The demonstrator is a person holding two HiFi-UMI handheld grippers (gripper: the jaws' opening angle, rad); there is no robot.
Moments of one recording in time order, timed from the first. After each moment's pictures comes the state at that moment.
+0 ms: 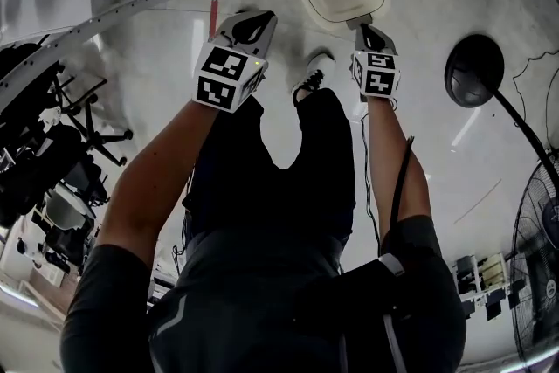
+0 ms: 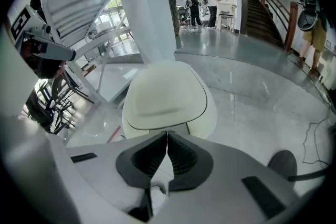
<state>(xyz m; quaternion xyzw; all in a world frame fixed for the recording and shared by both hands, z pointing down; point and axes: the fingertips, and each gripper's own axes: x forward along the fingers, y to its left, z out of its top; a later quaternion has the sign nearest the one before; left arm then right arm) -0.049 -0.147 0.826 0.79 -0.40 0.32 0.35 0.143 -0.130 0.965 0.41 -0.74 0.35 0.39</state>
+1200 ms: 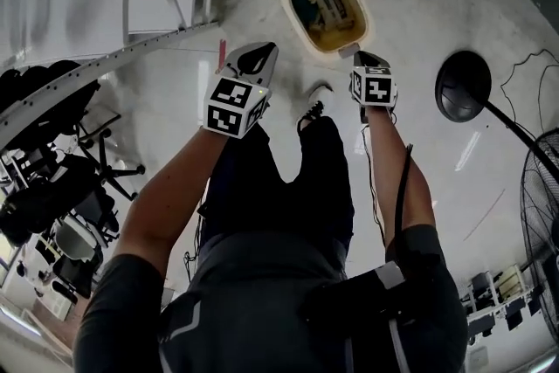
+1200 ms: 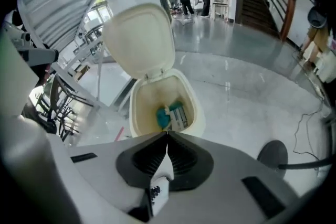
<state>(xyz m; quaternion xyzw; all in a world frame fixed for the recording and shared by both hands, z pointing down) -0.049 -0.161 0.750 0.80 -0.41 0.29 0.32 0.150 -0.141 0.906 0.42 -0.70 0.40 0.42</state>
